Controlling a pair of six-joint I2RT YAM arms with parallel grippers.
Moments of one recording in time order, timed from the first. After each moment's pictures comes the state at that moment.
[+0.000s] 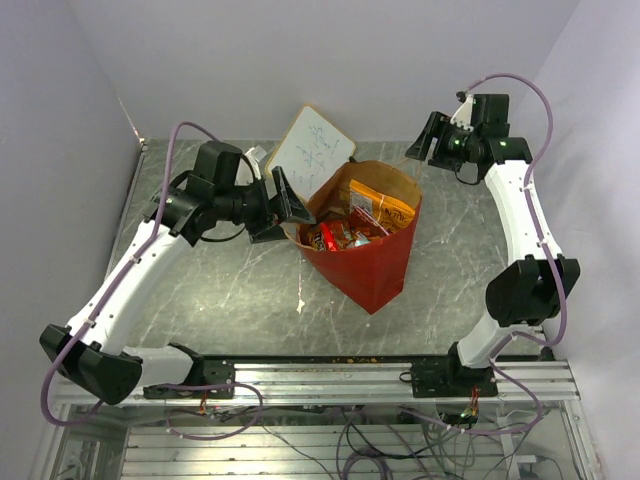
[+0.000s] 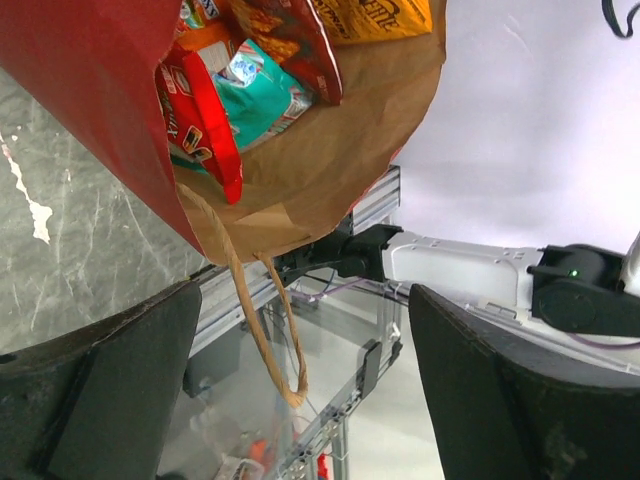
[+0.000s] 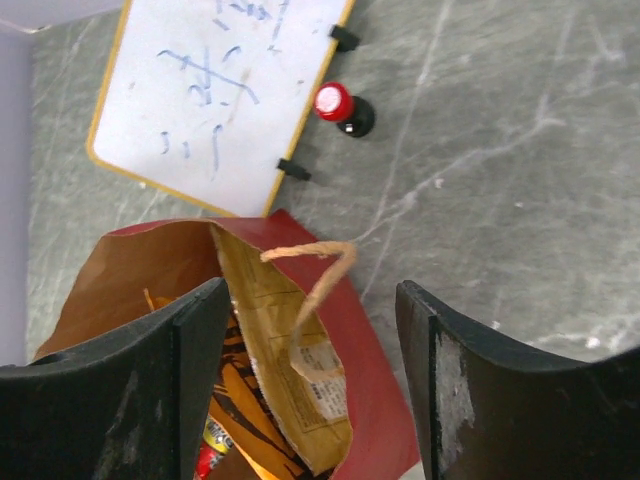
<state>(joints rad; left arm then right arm) -0.48 1.27 1.43 -0.83 0.52 -0.85 0.04 1.69 1.79 -0.76 -0.31 0.32</state>
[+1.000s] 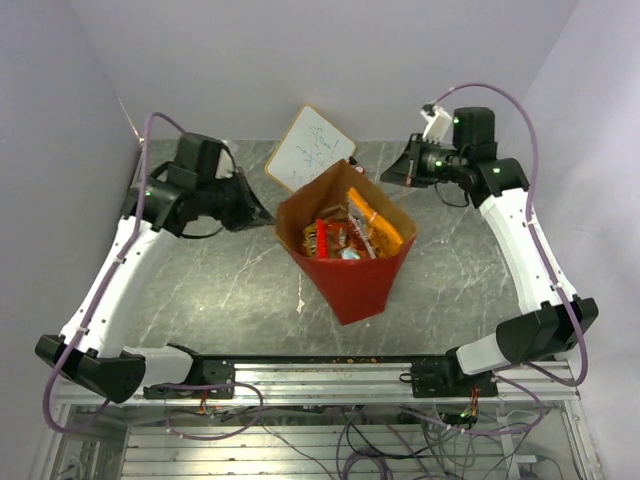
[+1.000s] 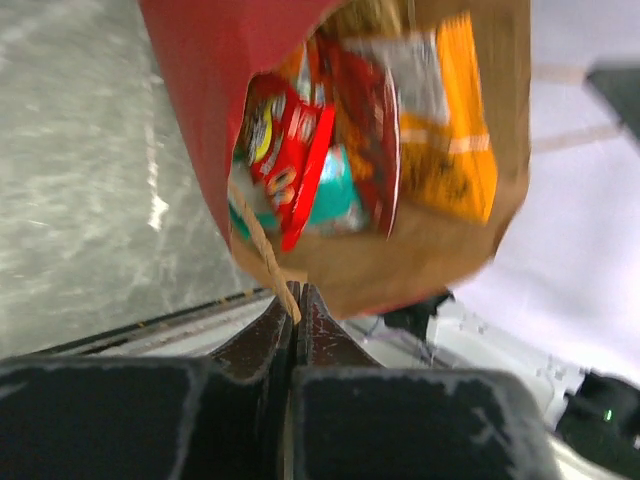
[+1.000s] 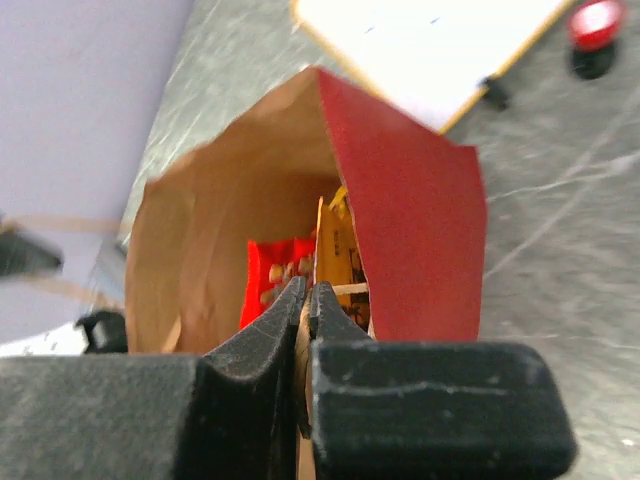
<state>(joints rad) -0.46 1.28 1.56 -1.04 0.32 -0.83 0.19 1.48 1.65 -0.76 -0.55 0.31</state>
